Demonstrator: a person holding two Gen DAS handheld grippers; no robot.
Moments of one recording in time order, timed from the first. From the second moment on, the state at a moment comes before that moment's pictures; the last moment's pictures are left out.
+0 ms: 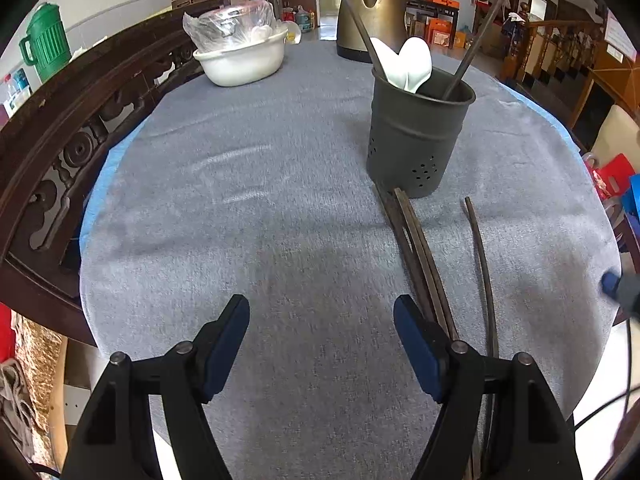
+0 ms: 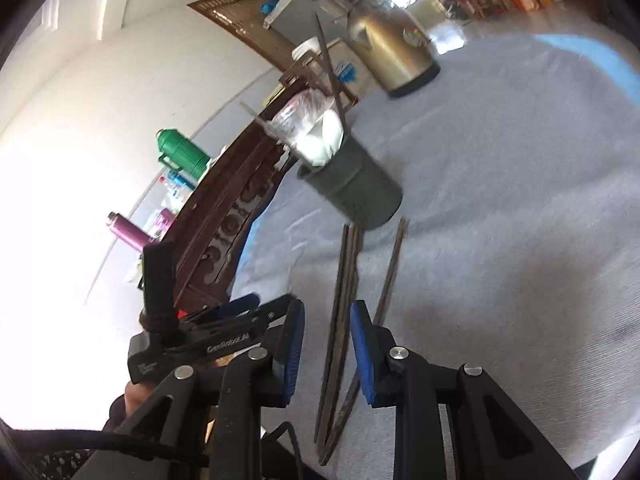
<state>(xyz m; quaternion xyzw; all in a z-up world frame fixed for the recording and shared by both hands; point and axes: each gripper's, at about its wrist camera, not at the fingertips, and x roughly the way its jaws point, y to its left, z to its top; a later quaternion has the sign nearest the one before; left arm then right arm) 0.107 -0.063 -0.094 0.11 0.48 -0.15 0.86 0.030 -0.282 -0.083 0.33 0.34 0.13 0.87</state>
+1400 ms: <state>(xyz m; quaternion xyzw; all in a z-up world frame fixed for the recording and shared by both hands) 0.199 -0.071 -0.116 0.02 0.53 -0.19 0.83 0.175 -0.245 -0.137 0.20 0.51 0.01 0.84</state>
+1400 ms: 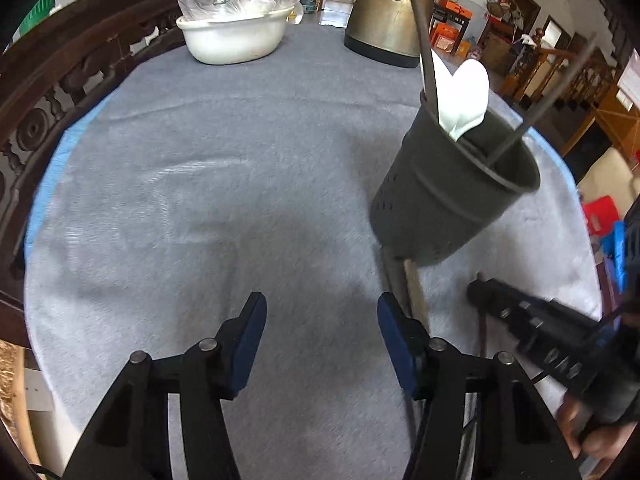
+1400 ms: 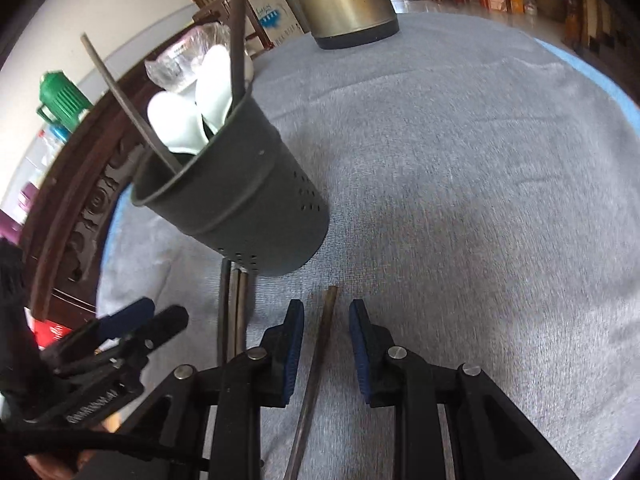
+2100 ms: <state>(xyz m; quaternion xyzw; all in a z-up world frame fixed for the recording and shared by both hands) 0.216 -0.109 -0.132 0.04 0.54 -0.23 0.81 0.131 -0.267 -0.139 0.25 0.46 0.01 0.85</state>
